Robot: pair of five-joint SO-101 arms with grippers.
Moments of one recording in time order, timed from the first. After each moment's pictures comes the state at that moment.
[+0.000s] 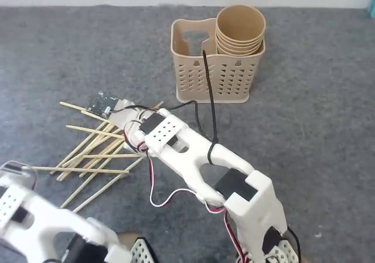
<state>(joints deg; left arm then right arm) -69.1 -32.2 60.8 41.8 21.1 -52.0 25.6 -0.2 45.5 17.5</state>
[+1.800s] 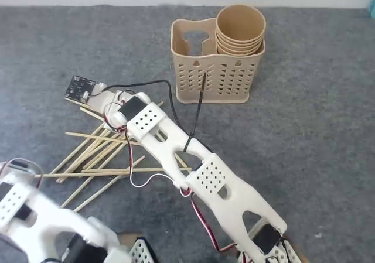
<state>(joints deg) -66.3 -32.2 62.4 40.1 21.2 -51.7 69.0 -72.5 68.9 24.4</state>
